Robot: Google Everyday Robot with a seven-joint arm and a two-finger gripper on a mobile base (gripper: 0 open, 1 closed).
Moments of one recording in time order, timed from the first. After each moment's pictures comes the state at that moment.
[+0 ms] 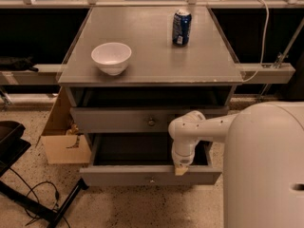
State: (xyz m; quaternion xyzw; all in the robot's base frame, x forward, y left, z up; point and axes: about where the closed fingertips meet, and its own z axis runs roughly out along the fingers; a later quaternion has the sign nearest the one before) arm 0.535 -0.116 0.436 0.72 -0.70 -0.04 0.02
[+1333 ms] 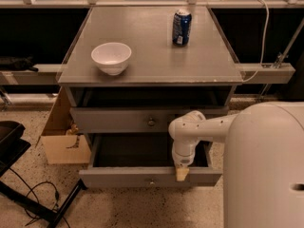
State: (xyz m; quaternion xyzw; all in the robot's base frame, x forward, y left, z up) arm 0.535 -0.116 0.436 0.72 -0.70 -0.04 0.02
